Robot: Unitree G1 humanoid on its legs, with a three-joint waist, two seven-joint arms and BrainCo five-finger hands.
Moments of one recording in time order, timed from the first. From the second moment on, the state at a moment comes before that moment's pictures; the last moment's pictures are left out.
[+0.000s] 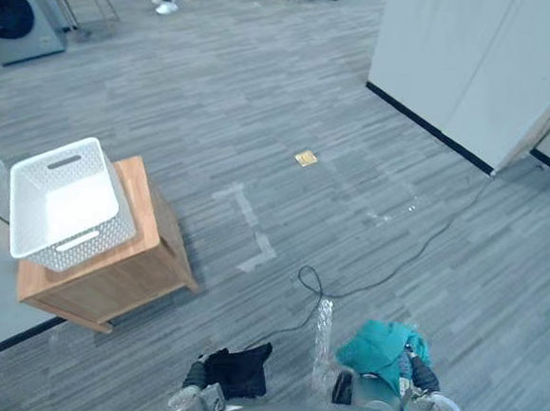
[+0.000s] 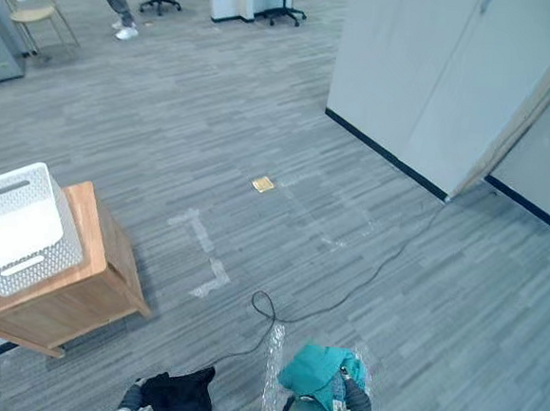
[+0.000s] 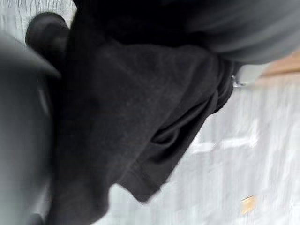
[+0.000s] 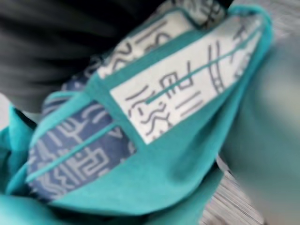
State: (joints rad) left arm 0.11 -0.04 0.40 1.00 -0.17 0.00 0.00; right arm 0.07 -0.04 -0.41 0.97 0.11 -0.04 0.26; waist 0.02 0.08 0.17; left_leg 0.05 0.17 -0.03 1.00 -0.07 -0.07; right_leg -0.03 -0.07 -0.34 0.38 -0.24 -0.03
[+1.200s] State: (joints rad) left arm 0.06 -0.01 0.29 1.00 -0.13 0.06 0.06; right arm 0.04 -0.06 -0.32 0.95 0.07 -0.08 0.24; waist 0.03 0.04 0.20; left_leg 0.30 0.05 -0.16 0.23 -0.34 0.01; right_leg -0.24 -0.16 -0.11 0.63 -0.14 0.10
